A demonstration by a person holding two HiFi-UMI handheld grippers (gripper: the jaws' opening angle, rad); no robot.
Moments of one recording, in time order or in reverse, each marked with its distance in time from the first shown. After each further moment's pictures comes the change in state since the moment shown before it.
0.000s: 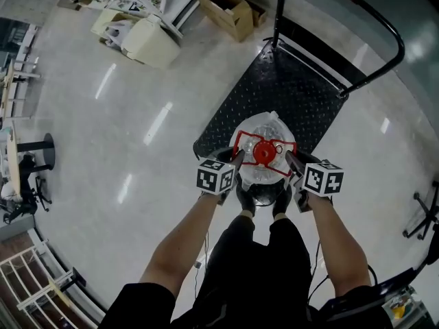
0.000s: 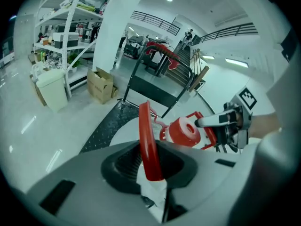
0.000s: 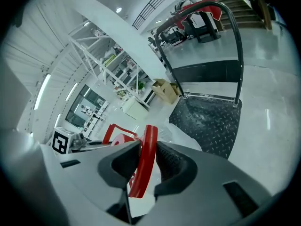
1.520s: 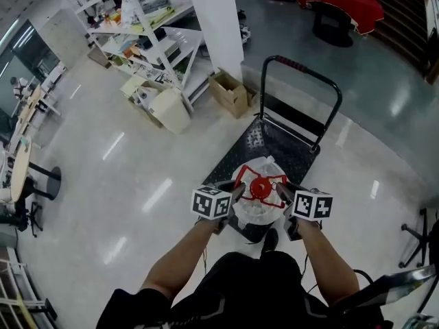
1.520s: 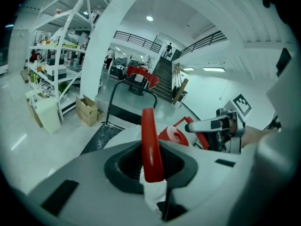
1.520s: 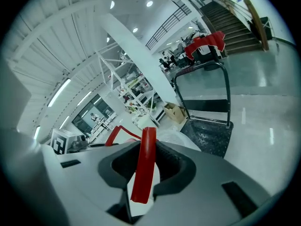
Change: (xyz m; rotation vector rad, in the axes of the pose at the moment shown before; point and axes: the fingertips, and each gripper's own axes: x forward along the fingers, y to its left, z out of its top) left arm -0.189 -0.194 0.020 0.136 -0.203 -0.084; right arm -0.230 0.130 -0.020 -0.081 -0.223 0.045
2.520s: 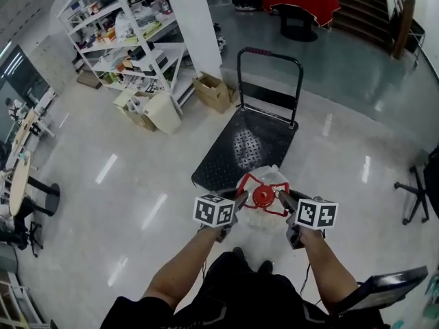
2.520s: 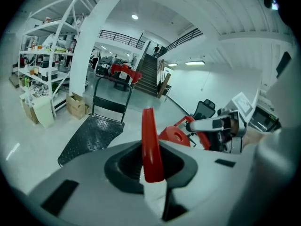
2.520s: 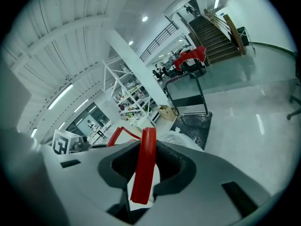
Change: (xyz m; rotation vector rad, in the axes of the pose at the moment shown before) left arm -0.141 -0.196 -0.194 0.120 0.025 -0.109; right arm -0.231 0.070 -0.227 0.054 -0.148 -0.080
